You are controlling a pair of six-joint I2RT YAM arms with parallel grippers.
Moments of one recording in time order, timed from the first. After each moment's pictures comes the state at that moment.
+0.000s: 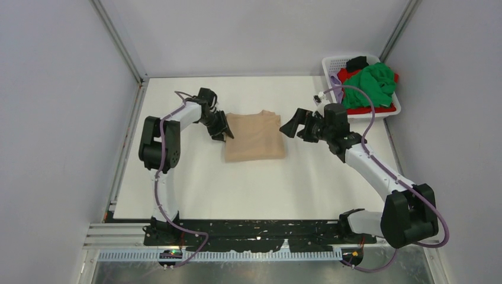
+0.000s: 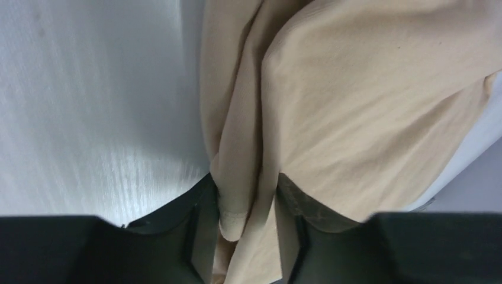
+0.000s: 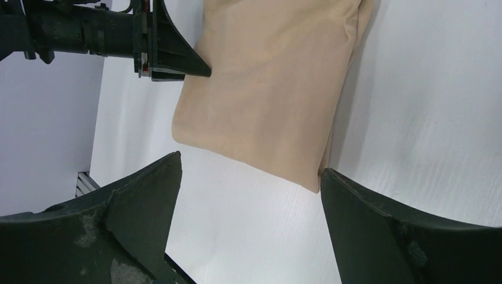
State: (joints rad) left arm -0.24 2.08 1.50 -0.65 0.39 -0.60; right arm 0.28 1.28 0.84 -0.10 -0.40 0.55
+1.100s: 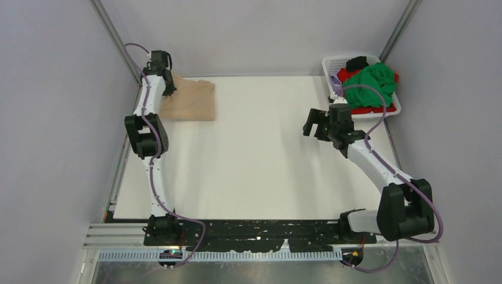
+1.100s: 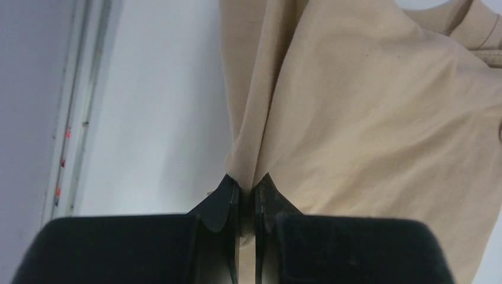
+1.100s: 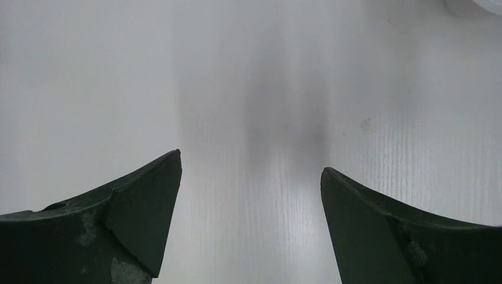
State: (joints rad) left arm 0.06 2.39 2.30 -0.82 -0.22 -0.16; right arm 0.19 1.29 0.85 -0.22 0.00 0.37
